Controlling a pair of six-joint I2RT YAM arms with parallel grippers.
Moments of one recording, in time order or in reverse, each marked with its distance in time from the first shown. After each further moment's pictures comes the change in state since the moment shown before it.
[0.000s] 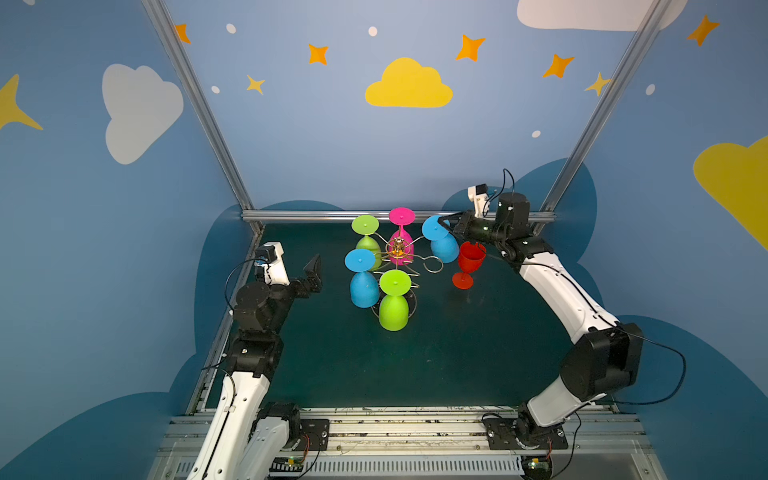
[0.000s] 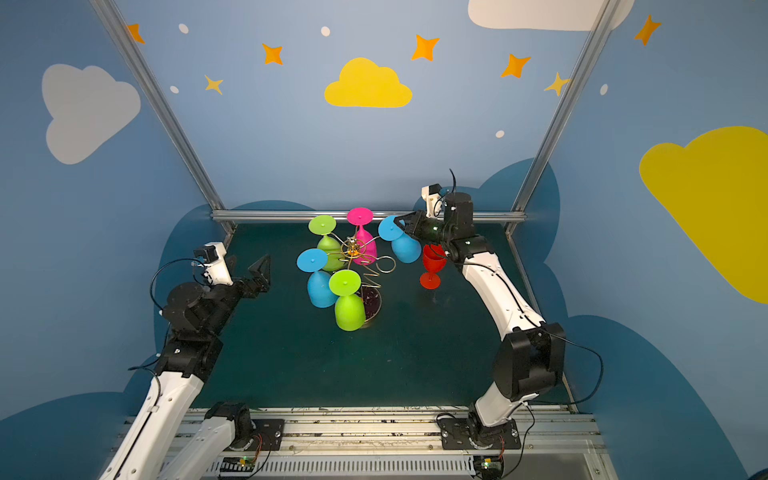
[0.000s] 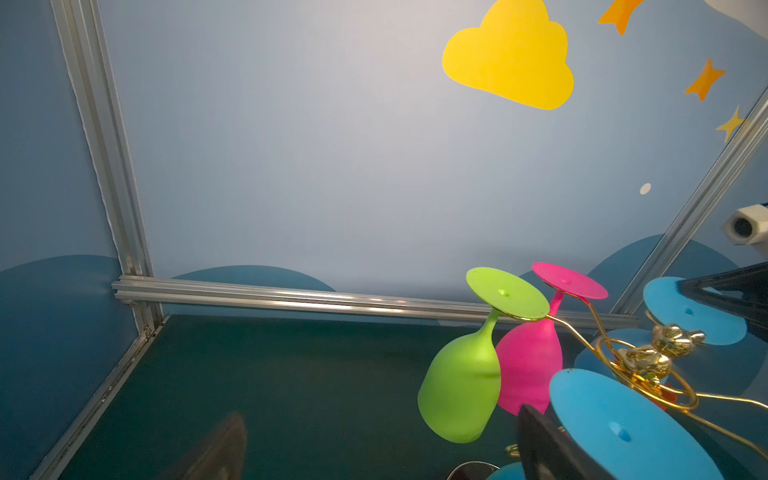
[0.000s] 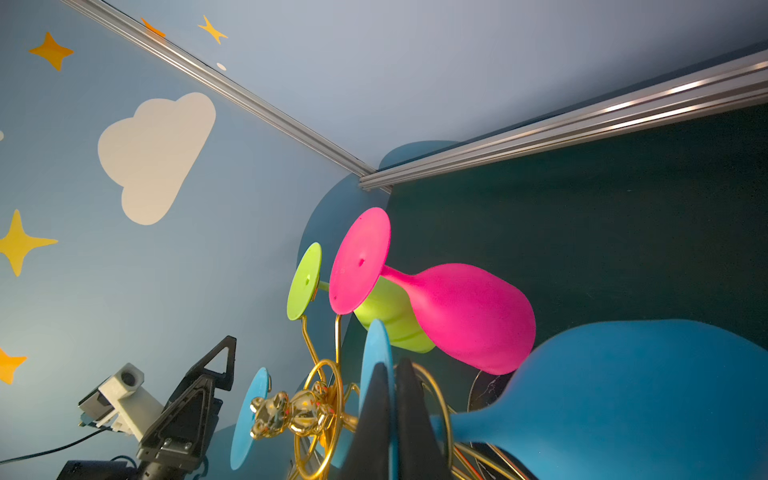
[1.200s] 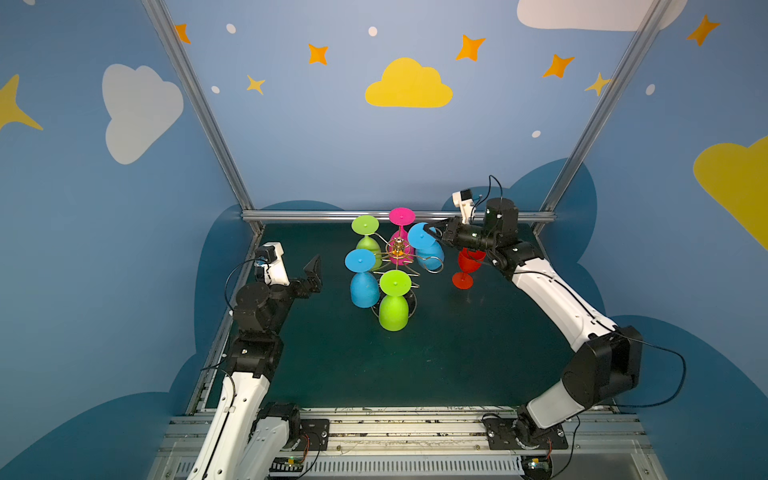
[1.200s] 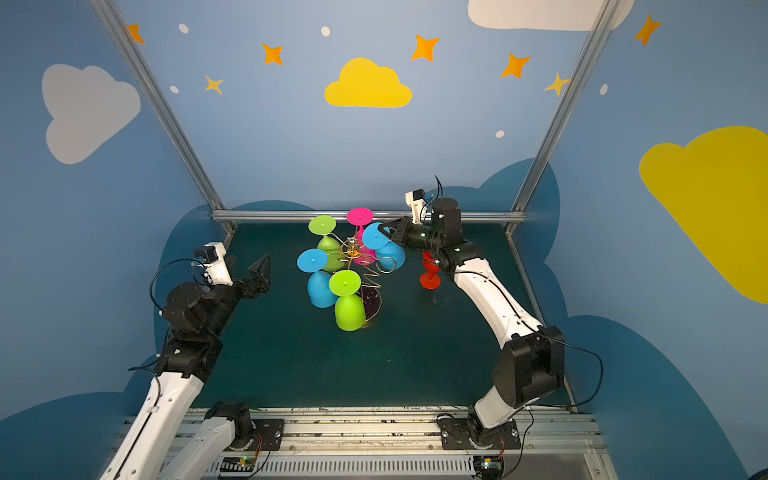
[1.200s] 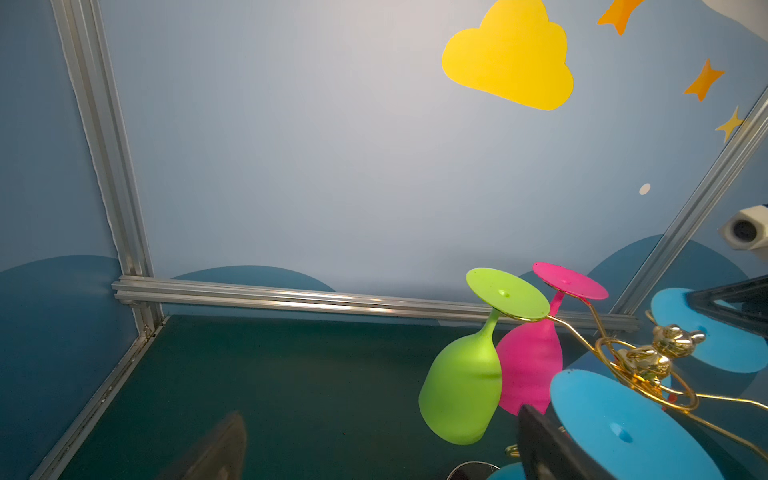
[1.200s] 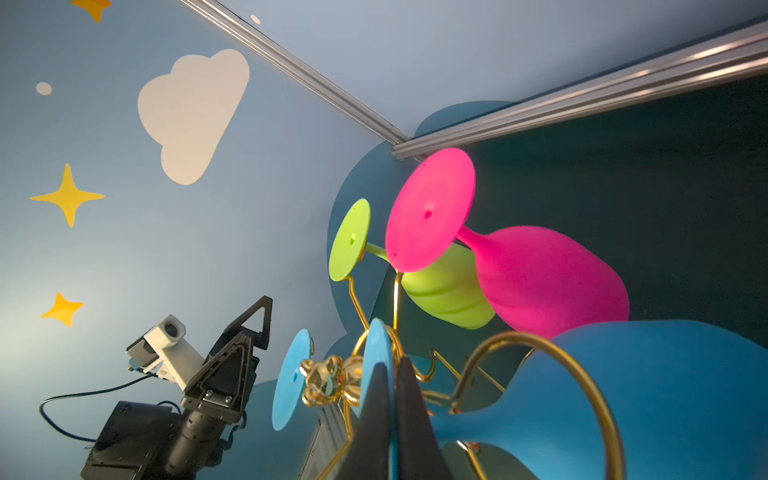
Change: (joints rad) left arm 0.000 -0.001 -0.002 0.000 0.000 0.000; right arm 0.103 -0.038 -0.059 0.027 -0.021 0.023
